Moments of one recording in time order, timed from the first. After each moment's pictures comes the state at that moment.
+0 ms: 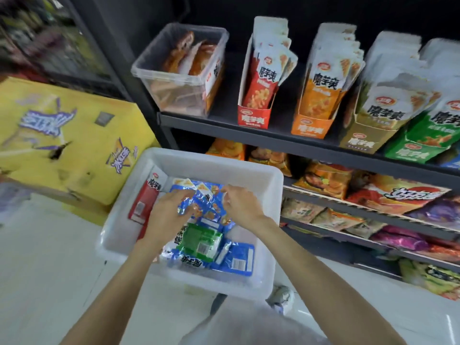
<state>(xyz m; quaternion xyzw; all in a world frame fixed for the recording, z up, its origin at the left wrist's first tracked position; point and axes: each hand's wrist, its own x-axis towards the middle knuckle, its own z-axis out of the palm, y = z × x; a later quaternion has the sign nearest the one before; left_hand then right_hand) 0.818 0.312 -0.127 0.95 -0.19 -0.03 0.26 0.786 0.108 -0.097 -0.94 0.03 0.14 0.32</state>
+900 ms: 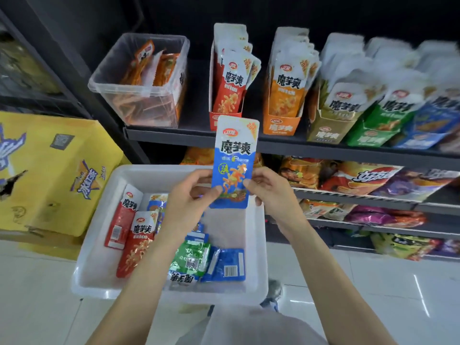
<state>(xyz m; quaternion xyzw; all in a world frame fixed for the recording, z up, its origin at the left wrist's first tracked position) 0.802 0.222 -0.022 0.75 -0.16 -0.16 0.62 0.740 0.058 -0.030 -0.71 0.19 -0.07 0.67</state>
